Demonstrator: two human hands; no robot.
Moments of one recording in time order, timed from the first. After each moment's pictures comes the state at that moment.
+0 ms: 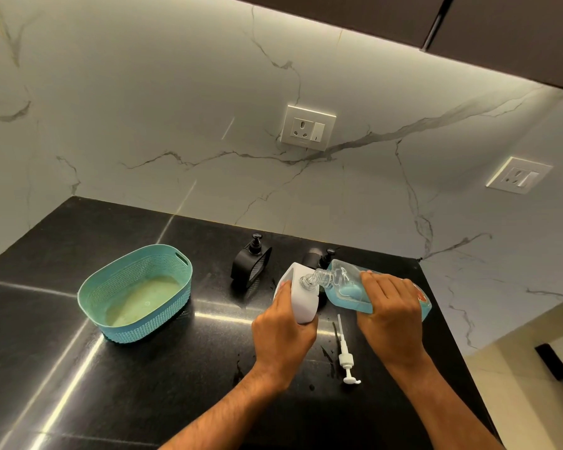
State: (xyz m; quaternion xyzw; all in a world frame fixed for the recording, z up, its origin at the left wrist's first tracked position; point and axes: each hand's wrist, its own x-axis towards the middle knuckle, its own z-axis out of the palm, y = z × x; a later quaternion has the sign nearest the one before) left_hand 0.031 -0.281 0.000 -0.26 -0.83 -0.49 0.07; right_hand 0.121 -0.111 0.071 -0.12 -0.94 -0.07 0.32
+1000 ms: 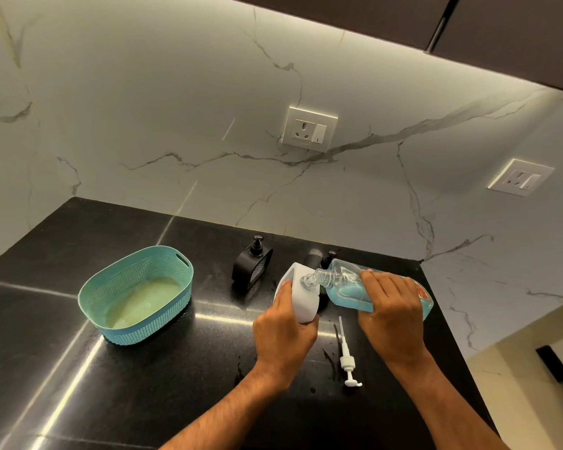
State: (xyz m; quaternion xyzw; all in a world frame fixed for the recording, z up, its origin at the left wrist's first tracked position) left_hand 0.028 -0.280 0.001 -0.26 -0.83 -0.49 0.07; right_hand 0.116 -0.107 0.070 -0.12 -0.94 -0.07 0.32
